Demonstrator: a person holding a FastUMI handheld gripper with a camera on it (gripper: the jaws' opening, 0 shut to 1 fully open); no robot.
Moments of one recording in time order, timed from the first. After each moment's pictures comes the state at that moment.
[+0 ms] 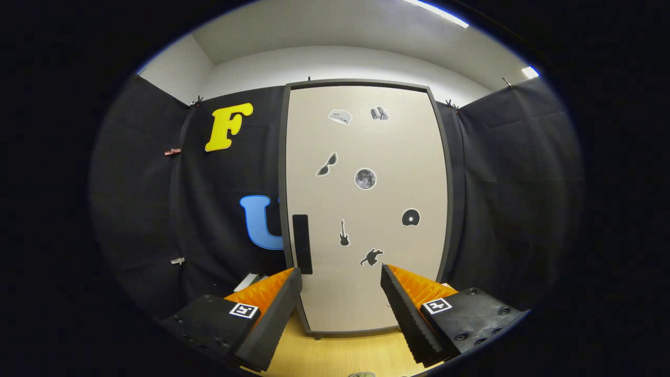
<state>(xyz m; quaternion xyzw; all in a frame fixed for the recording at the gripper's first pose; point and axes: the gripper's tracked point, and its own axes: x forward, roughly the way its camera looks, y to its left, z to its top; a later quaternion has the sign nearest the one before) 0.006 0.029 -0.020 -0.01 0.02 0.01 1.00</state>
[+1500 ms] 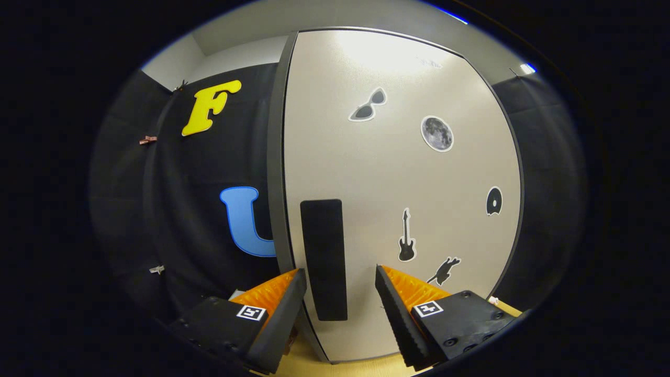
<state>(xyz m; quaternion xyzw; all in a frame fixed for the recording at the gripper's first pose) 0.181 0.084 -0.084 0.00 0.03 -0.02 1.00</state>
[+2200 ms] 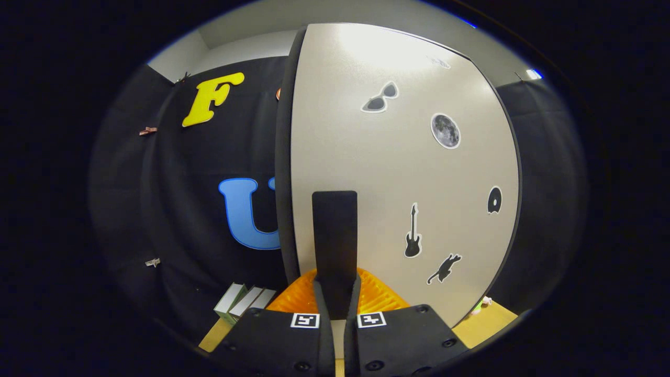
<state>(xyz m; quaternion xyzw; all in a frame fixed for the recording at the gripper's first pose) 0.177 0.089 -0.091 -0.02 0.05 -0.02 1.00</state>
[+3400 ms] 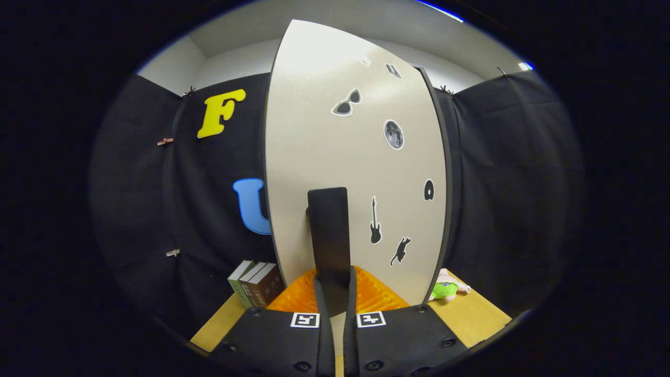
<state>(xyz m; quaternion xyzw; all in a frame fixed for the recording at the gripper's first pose) 0.078 0.041 -0.071 0.00 0.05 0.01 1.00</state>
